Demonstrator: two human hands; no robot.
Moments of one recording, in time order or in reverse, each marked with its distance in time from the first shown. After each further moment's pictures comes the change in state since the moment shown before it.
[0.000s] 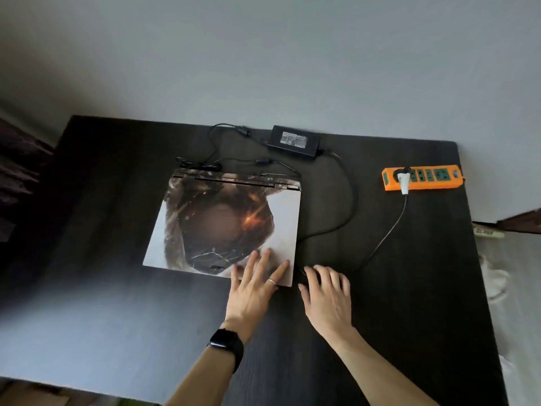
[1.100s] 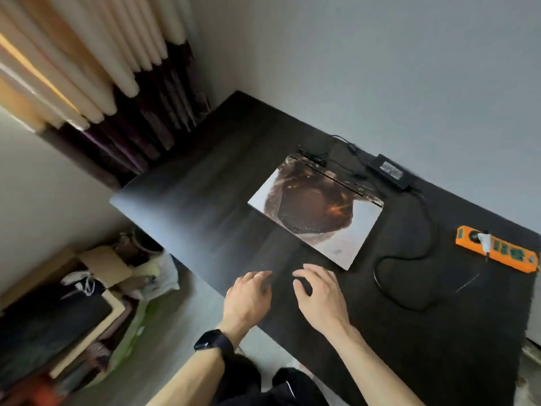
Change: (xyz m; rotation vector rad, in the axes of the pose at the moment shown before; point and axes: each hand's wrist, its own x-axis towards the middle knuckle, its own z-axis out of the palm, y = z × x) left_hand -0.205 -0.008 -0.041 -0.549 0.100 -0.685; right_hand -0.080 -0.117 -0.106 0.461 -0.173 -0.321
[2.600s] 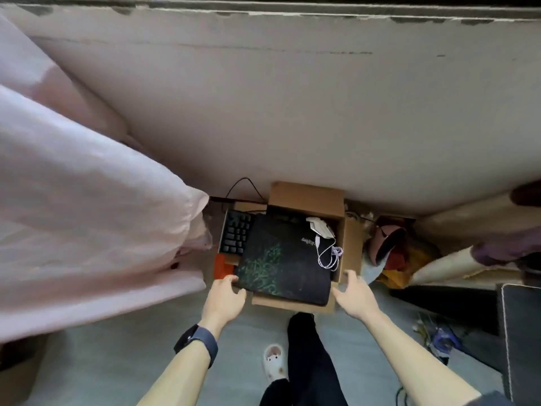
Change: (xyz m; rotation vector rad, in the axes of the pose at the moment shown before) left_hand -0.158 -0.731 -0.113 -0.881 0.189 -1.211; right_hand 0.079 -0.503 0.596 -0.637 -1.064 -0.290
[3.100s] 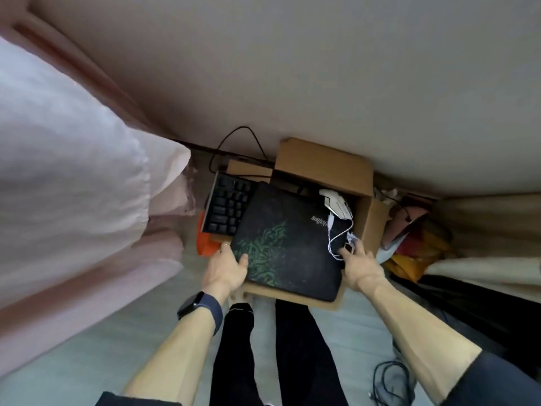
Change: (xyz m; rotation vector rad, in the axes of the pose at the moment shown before) left_hand 0.152 -0.017 0.065 -0.004 -0.075 -0.153; right_hand 0.158 -0.002 0.042 -0.656 -0.168 -0.040
